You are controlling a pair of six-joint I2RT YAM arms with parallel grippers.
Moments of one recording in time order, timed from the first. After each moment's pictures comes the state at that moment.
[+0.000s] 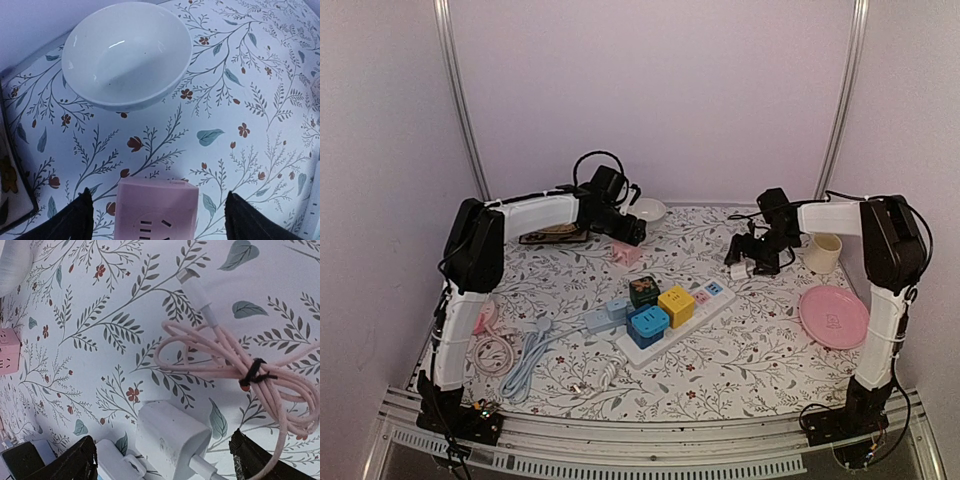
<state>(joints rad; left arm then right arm) -0.58 2.36 2.00 -0.48 0.00 -0.07 0.30 2.01 1.40 -0.52 -0.26 0.45</state>
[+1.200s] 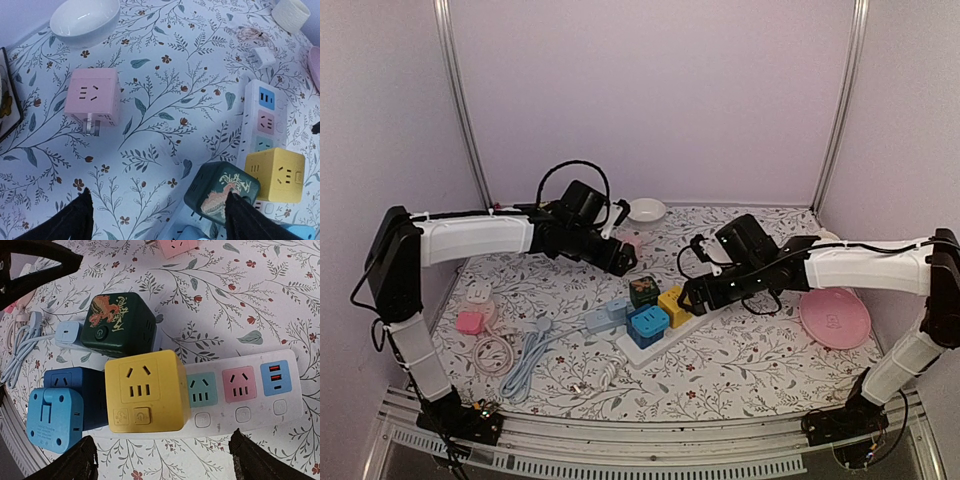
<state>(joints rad) -0.72 1.80 1.34 -0.35 -0.01 -0.15 0.82 1.55 1.04 -0.36 -0.06 0.34</state>
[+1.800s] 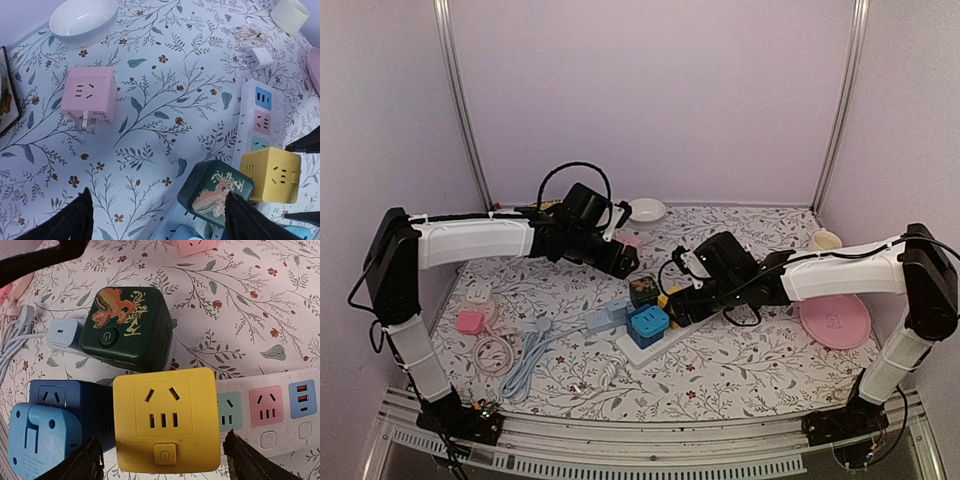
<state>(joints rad) -0.75 1.79 1.32 -0.33 -0.04 -0.17 0.91 1.66 1.02 -0.20 0.03 0.32</state>
